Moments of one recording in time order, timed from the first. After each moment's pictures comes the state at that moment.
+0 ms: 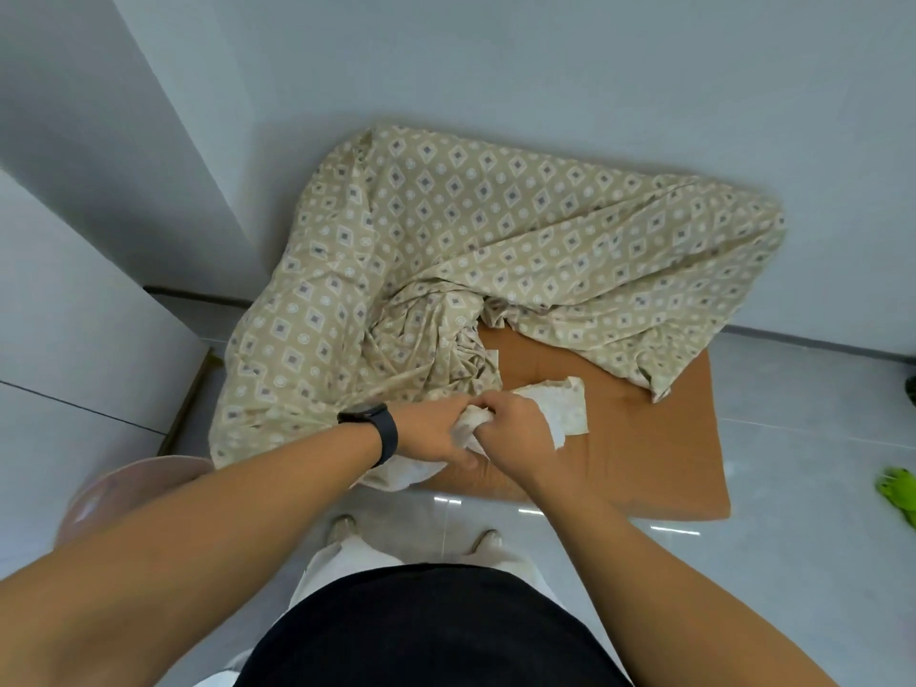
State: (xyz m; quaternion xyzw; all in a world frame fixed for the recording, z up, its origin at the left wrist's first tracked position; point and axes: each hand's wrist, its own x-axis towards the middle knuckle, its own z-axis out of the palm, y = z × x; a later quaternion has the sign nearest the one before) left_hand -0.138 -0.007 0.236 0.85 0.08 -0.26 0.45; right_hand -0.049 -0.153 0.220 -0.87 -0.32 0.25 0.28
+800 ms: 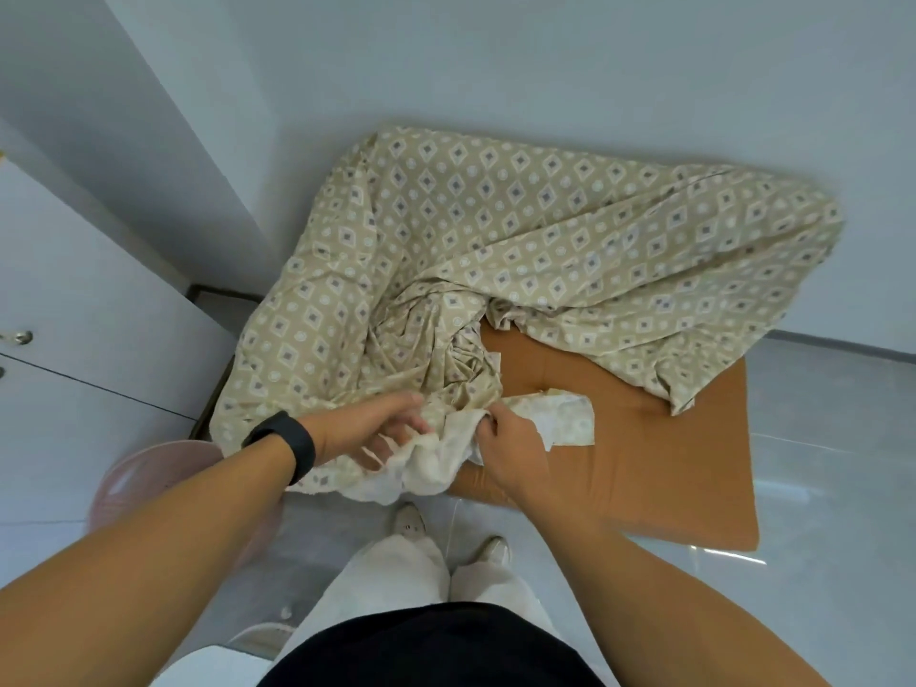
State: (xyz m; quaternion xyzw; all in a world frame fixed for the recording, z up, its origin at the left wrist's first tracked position) left_hand -0.135 -0.023 0.242 0.61 0.38 -0.27 0.64; right_hand 0.015 -0.211 0.173 -0.86 -0.29 0.29 0.30
